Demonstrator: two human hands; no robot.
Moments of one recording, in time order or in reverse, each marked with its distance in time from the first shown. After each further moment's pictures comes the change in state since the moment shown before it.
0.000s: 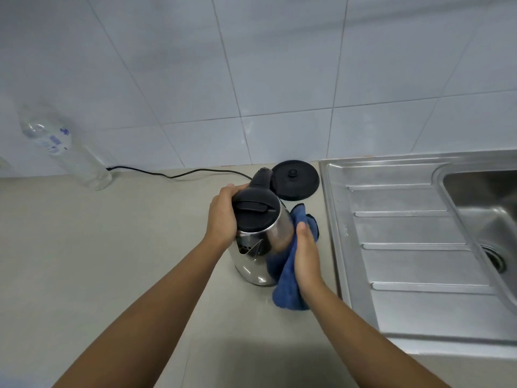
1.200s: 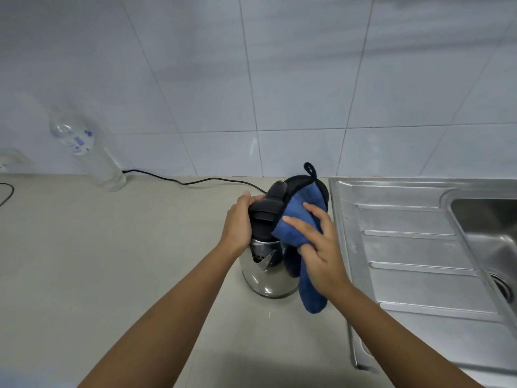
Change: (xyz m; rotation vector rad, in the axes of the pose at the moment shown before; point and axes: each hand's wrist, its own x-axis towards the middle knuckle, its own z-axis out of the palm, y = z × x) left_hand 0.004 -0.001 -0.005 0.022 -0.091 0.028; right_hand -0.003 -0.036 -0.018 -0.391 -0.191 -0.907
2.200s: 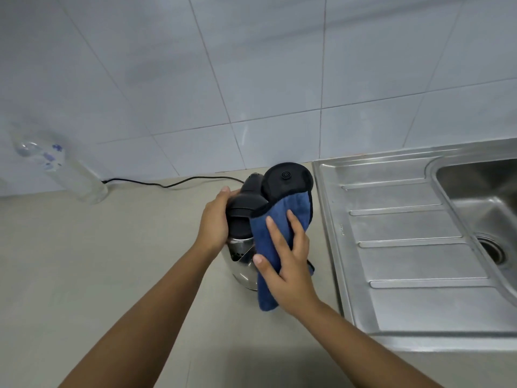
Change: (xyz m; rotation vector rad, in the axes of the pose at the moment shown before) left_hand -0.006 0.010 0.003 0.124 0.008 0.037; right_hand -0.041 -0.006 0.031 -0.057 -0.009 0.106
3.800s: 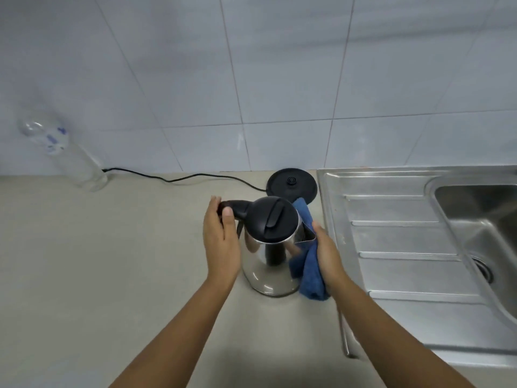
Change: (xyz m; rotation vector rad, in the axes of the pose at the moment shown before) left_hand -0.032 -0.045 0.000 0.165 0.357 0.212; right_hand 0.032 0.063 -0.039 0.297 -0.264 0.584
